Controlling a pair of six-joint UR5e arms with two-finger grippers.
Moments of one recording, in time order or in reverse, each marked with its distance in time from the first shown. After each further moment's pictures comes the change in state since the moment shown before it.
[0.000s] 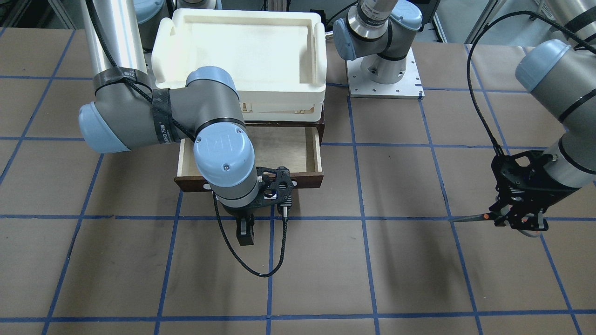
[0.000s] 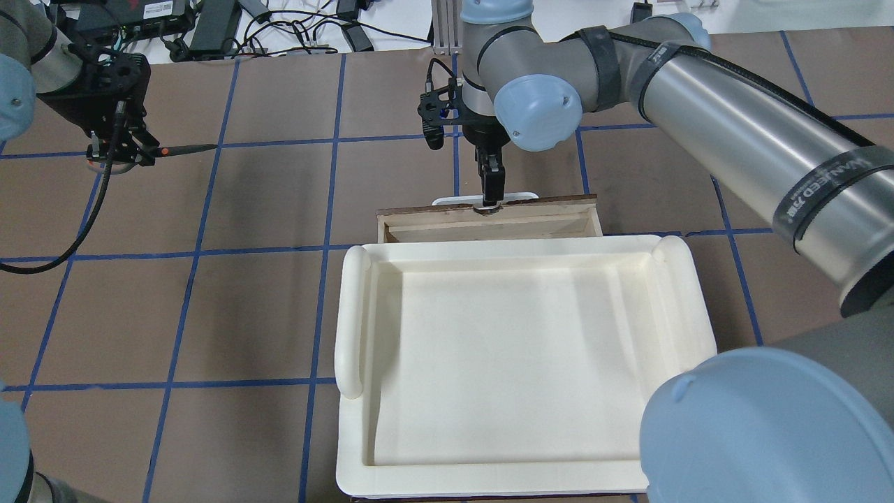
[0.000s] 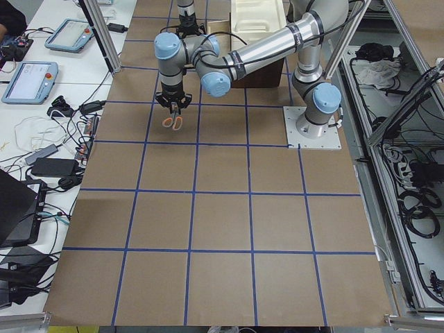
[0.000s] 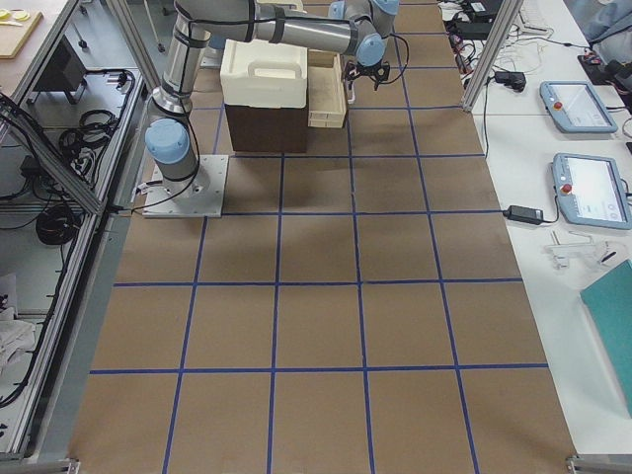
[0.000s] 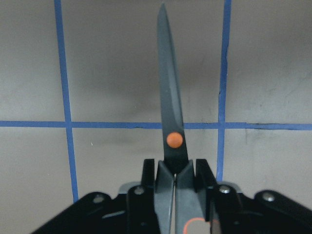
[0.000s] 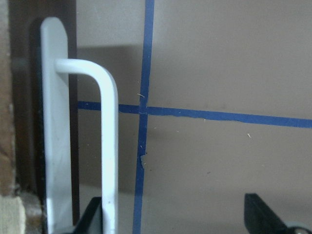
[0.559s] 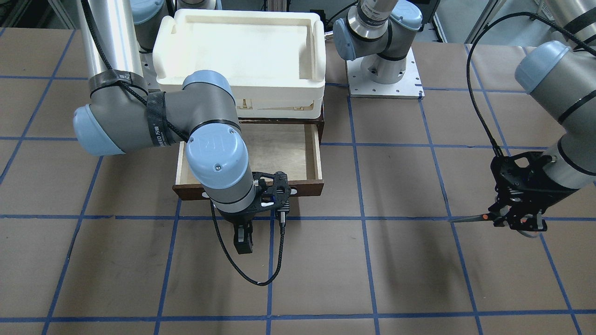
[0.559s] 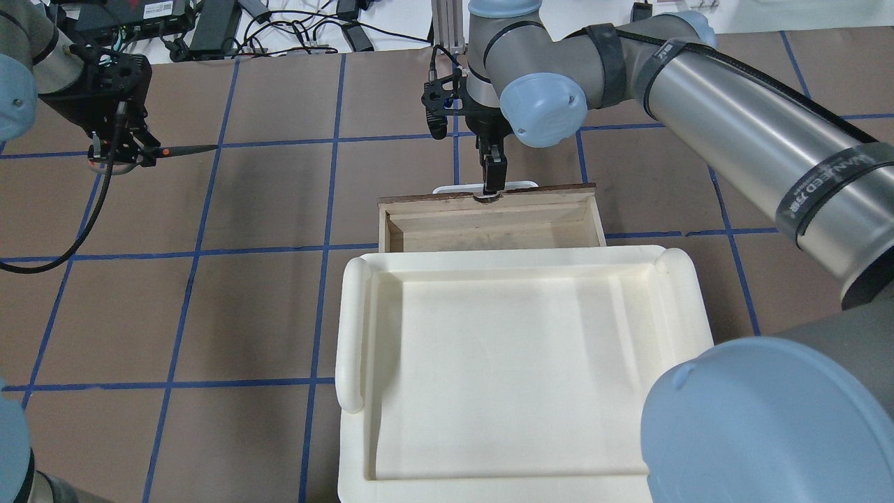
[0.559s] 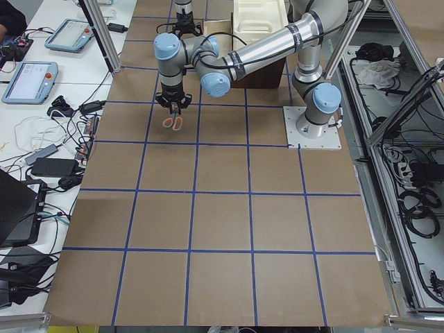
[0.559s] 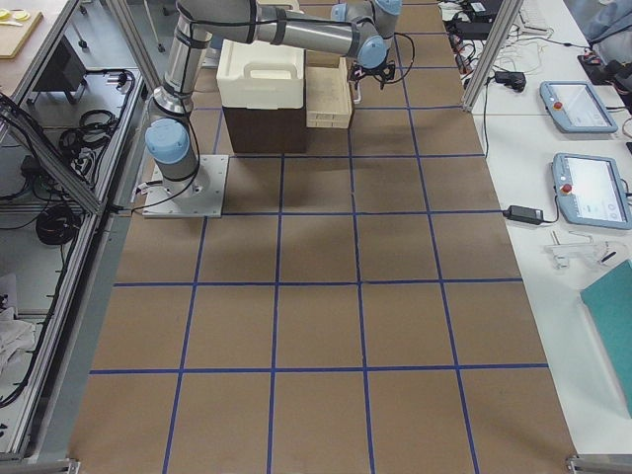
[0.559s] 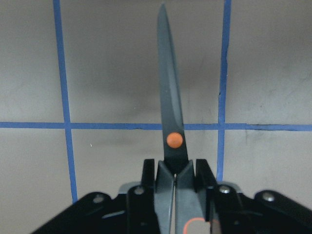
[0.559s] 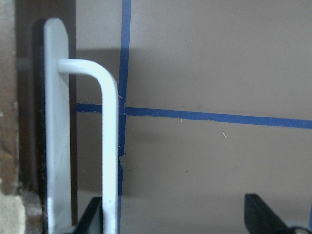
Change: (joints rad) left arm -0.001 -0.003 0.000 0.000 0.000 0.000; right arm -0.010 0.010 -0.013 -0.057 0.012 -0.007
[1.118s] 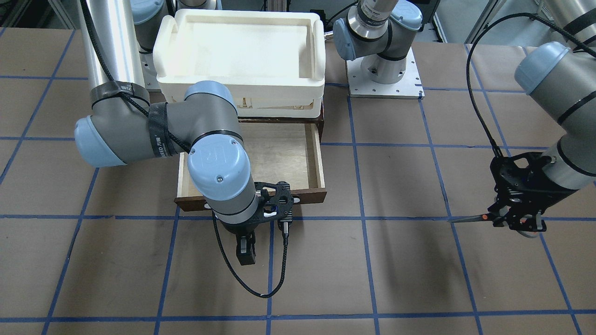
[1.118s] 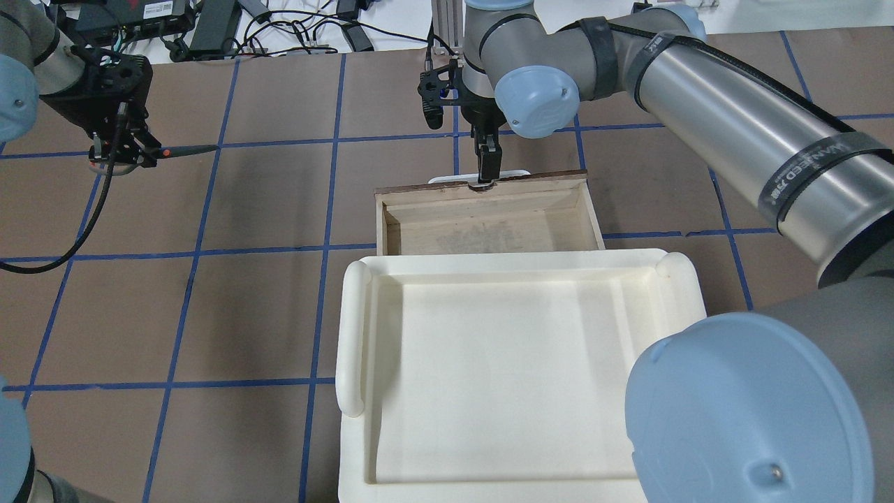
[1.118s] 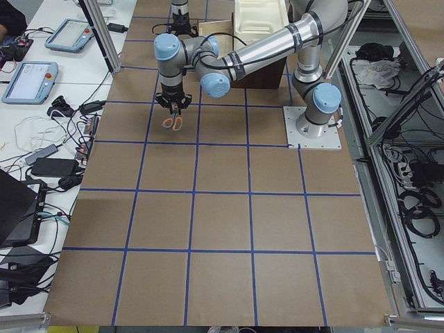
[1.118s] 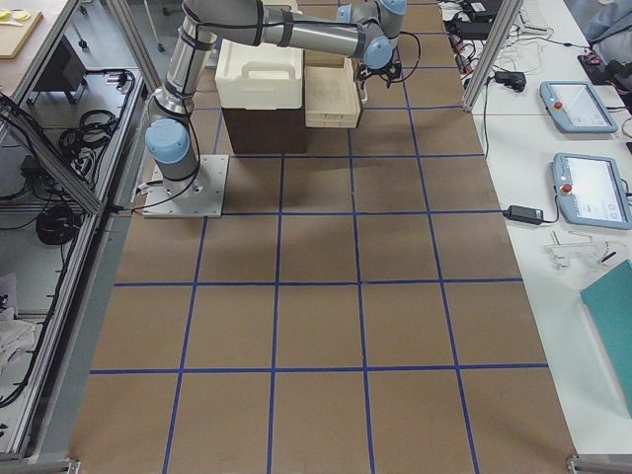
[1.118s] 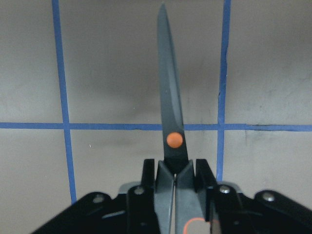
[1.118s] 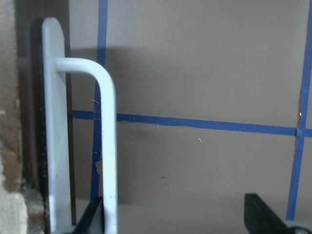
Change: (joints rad) left arm 0.000 -0.002 -0.001 0.000 0.000 0.000; right arm 0.000 0.038 -0.047 -0.010 0.002 -0.007
